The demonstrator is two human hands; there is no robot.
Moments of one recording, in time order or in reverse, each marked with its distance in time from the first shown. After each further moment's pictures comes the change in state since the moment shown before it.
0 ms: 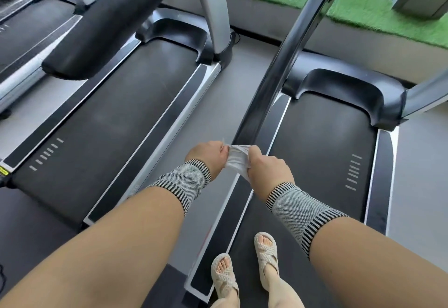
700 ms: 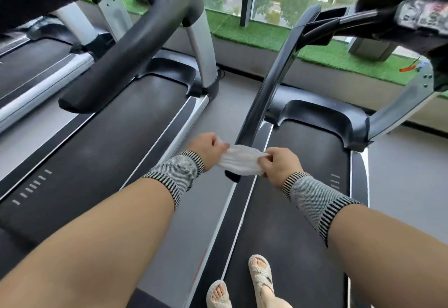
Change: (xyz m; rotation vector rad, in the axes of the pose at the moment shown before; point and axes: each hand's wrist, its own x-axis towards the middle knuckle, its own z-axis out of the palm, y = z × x) left_hand -0.027 0.010 -0.088 -0.368 0.078 0.074; right_hand -0.021 0.007 -0.075 0.376 0.159 0.229
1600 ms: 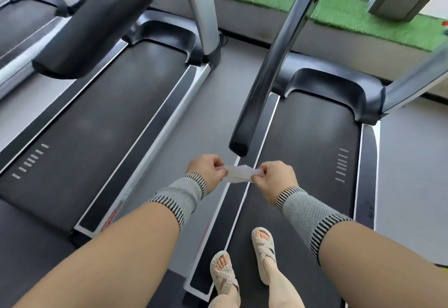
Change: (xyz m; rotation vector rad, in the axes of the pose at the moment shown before) left_hand -0.026 -0.073 0.092 -0.016 -0.174 -0.185; right_hand -0.022 0.034 0.084 -0.128 -0.173 0.078
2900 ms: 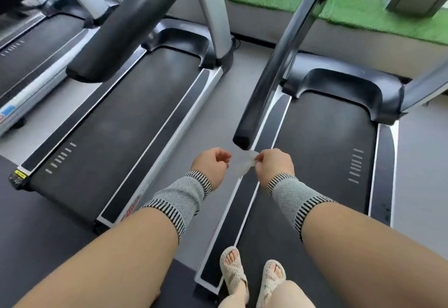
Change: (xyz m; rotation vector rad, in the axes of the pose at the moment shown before) left_hand -0.043 0.016 -0.006 -0.374 0.067 -0.049; right_hand -0.005 -0.012 -0.009 0.015 0.027 0.014
